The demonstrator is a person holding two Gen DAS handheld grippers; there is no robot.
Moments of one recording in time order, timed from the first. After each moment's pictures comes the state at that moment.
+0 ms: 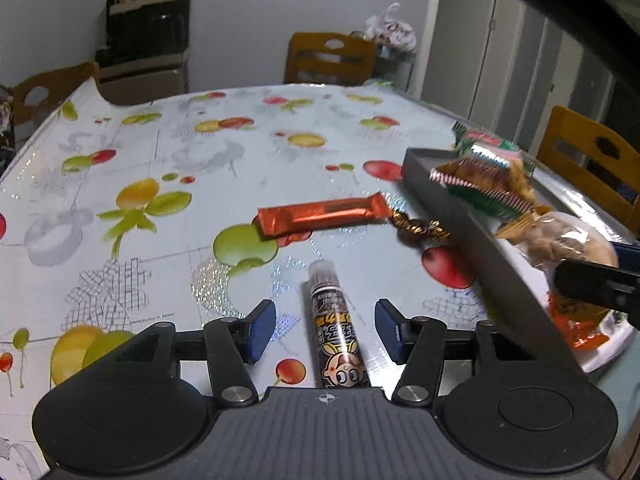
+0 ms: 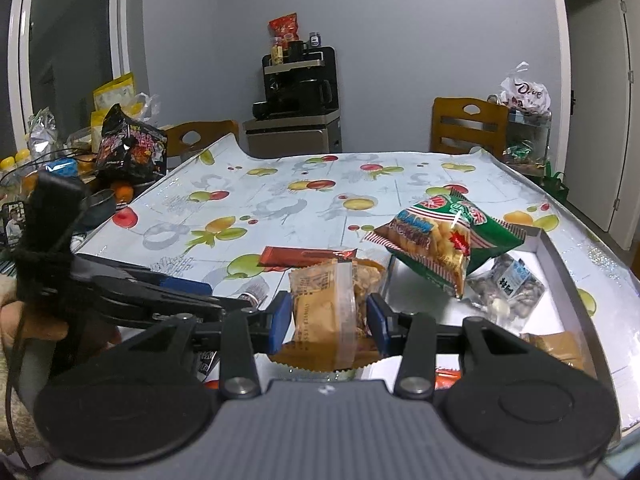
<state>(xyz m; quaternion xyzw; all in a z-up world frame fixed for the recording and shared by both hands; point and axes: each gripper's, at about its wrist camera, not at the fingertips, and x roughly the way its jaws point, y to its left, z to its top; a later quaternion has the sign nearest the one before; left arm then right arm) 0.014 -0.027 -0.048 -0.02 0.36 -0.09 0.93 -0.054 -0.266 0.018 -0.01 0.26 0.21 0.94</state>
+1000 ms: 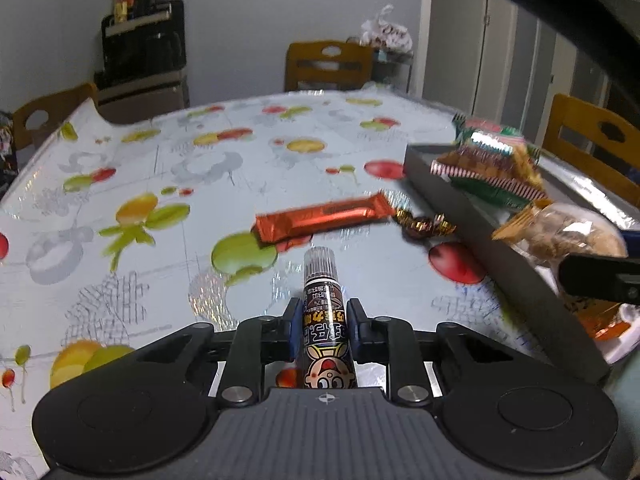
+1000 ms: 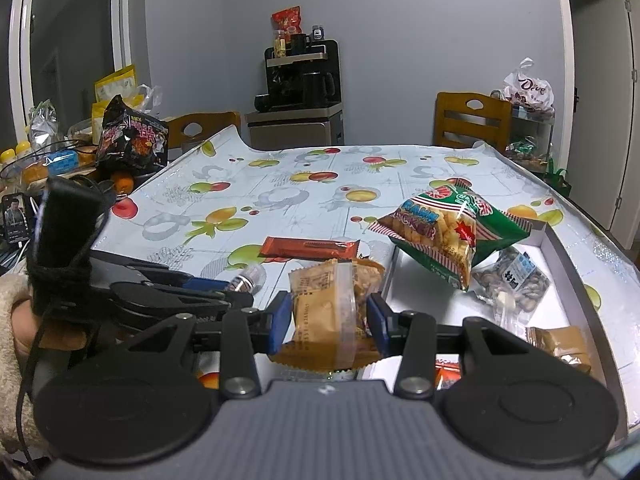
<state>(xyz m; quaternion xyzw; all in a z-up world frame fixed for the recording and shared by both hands) 0.012 -0.040 -0.052 0.02 0.33 -0.08 0.94 -0.049 -0.261 0.012 -0.01 0.27 0.21 0.94</state>
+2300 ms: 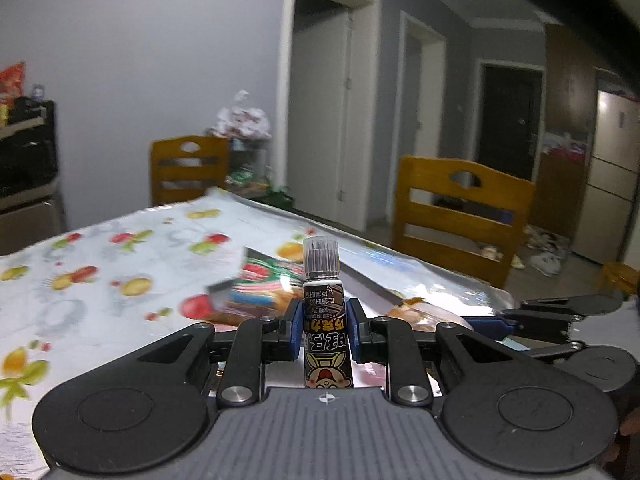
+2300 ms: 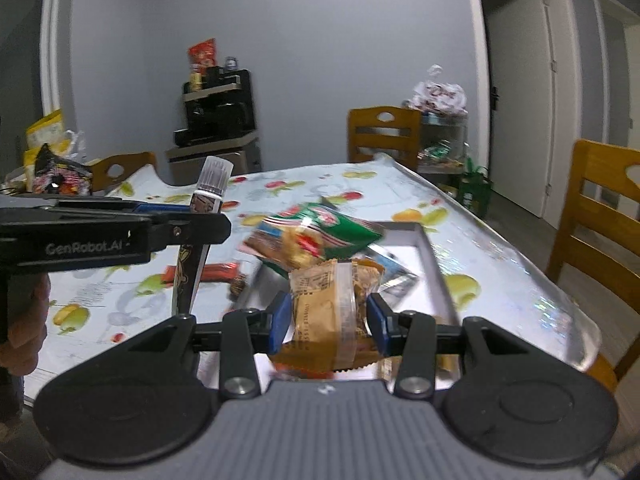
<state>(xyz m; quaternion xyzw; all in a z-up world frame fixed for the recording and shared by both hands) -0.002 -0.156 0.019 0.04 0.22 -0.28 0.93 -0.070 -0.362 0.023 0.03 0.24 0.09 0.96</state>
